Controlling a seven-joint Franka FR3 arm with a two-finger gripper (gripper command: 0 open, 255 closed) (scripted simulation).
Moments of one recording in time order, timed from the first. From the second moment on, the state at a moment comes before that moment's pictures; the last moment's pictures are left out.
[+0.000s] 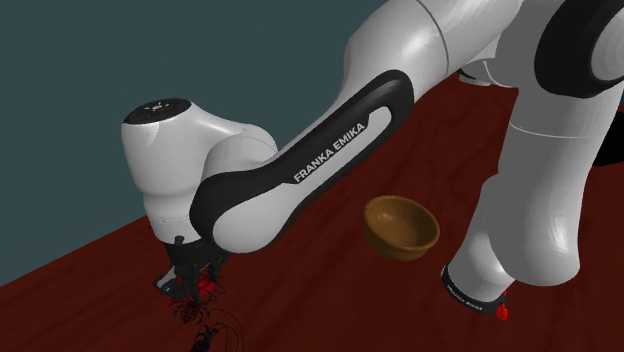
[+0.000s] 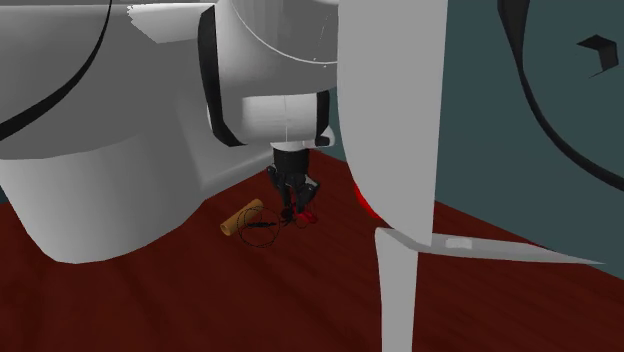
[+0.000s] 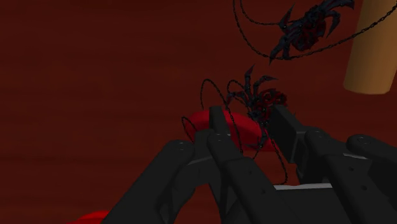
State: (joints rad) arm 0.28 0.24 0.53 -2.02 -0.14 2.24 0.80
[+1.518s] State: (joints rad) arm 0.26 0.12 0.55 -1.85 -0.05 1.96 0.74
